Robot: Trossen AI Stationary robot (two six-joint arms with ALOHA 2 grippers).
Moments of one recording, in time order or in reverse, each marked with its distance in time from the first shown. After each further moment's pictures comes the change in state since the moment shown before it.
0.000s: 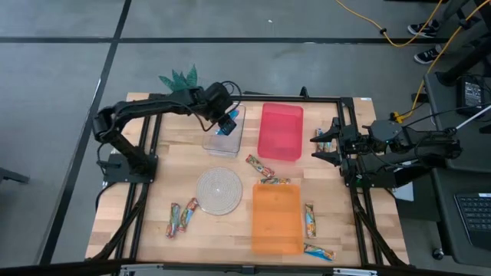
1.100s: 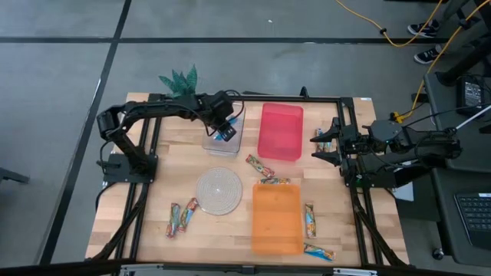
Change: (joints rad) left arm -0.005 0.051 -0.086 0.029 -0.050 0.025; right arm 0.000 0.000 0.000 0.000 0.000 -0.004
